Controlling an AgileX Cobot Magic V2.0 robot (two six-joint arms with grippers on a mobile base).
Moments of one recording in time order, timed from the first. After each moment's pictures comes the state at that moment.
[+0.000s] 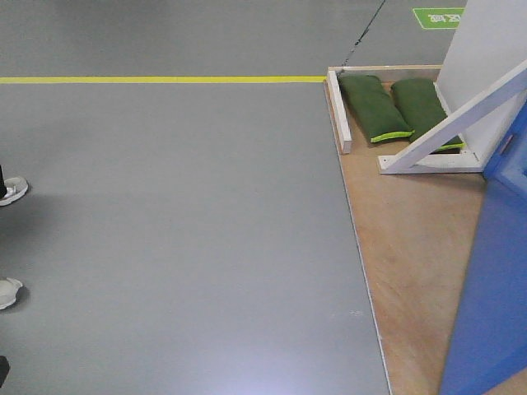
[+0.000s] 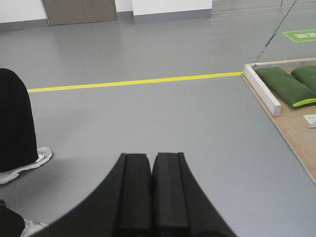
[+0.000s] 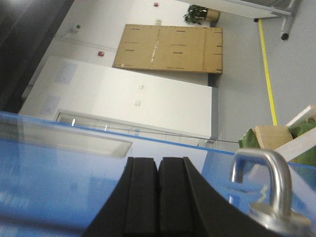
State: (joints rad) left arm 0.00 -0.01 0.03 0.00 0.37 0.03; right arm -1.15 0.87 -0.84 1.30 0.24 0.08
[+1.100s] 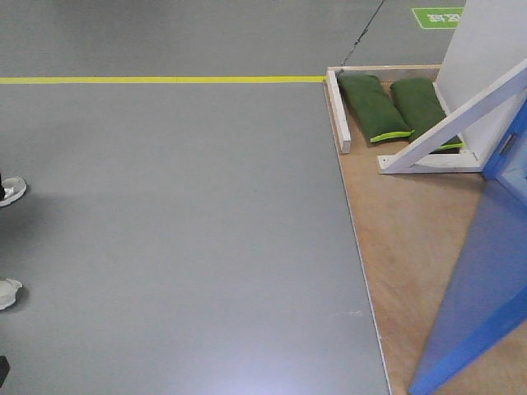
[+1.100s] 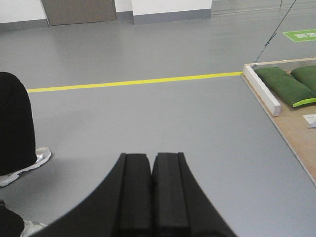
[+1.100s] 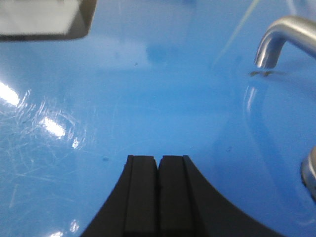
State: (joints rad) left arm 0.00 -0.01 0.03 0.00 0.37 0.03; right arm -0.95 1.23 -1.08 1.41 0.74 0.08
